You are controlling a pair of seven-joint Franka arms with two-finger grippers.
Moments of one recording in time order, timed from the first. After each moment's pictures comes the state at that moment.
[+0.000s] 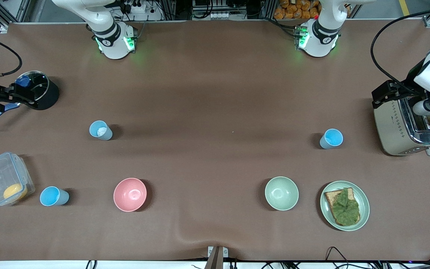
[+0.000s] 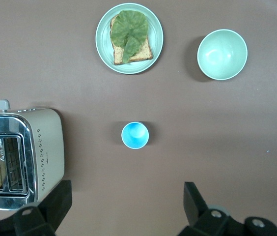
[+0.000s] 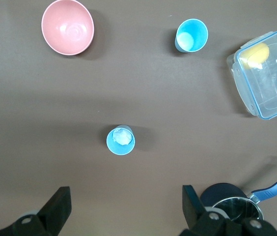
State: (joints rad) left arm -0.11 0.07 -0.03 -1.46 0.04 1.54 -0.14; right arm 0.11 0.07 -0.16 -1.52 0.01 1.52 -0.17
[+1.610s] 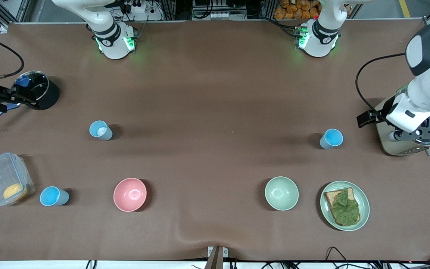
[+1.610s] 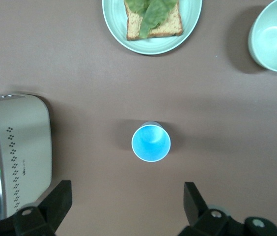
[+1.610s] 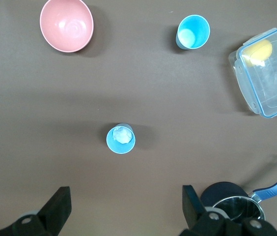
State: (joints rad) left arm -0.04 0.07 -0.02 -1.87 0.04 1.90 -0.15; right arm 0.11 0.07 -0.16 -1.54 0.01 1.53 -0.17
